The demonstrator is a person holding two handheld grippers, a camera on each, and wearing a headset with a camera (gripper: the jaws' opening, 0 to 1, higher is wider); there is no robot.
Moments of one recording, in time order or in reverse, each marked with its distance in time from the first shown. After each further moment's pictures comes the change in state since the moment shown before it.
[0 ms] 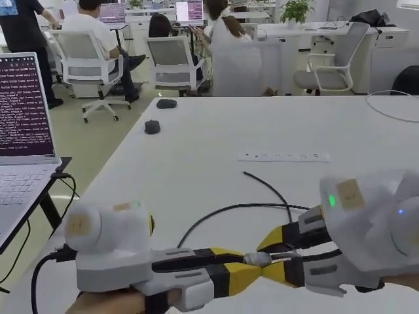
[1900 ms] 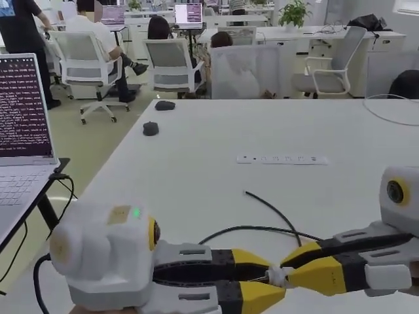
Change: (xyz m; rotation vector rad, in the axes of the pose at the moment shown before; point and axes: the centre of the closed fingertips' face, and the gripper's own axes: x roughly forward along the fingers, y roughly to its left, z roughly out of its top) left arm 0.001 -0.062 0.009 0.357 -0.033 -0.233; right arm -0.056 0.027 0.029 0.698 -0.546 0.471
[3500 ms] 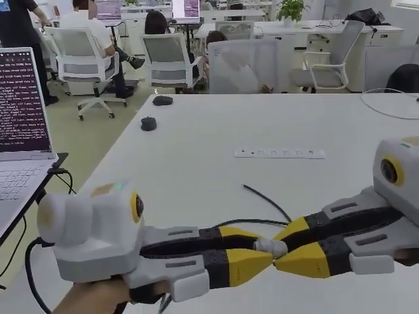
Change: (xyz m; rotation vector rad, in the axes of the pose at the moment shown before) left arm -0.013 0.014 0.022 -0.182 -0.116 0.038; right arm 0.007 -0.007 0.012 -0.261 0.093 -0.065
